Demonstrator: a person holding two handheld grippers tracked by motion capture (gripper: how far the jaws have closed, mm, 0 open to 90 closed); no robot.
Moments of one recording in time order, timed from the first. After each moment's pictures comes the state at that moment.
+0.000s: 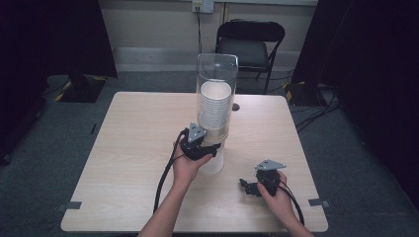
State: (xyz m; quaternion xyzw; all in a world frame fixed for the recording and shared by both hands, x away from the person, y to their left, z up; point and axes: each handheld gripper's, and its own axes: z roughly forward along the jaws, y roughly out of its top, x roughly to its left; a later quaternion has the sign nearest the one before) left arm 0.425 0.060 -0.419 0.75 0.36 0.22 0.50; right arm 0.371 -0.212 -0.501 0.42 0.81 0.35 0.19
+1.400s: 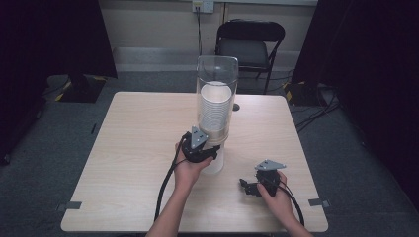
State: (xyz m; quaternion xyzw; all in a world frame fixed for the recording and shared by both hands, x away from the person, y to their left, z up) left arm 0.416 0.054 -0.428 0.75 0.35 0.26 0.50; right arm 0.371 -0.212 -0.501 0.42 0.81 0.35 0.19
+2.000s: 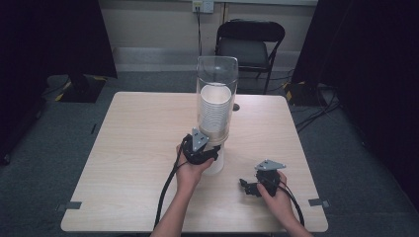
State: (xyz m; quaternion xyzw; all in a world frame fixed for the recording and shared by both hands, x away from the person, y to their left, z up) left arm 0.413 0.050 -0.434 0.74 0.36 0.27 0.50; right arm 0.371 -0.212 -0.501 0.42 0.81 0.35 0.19
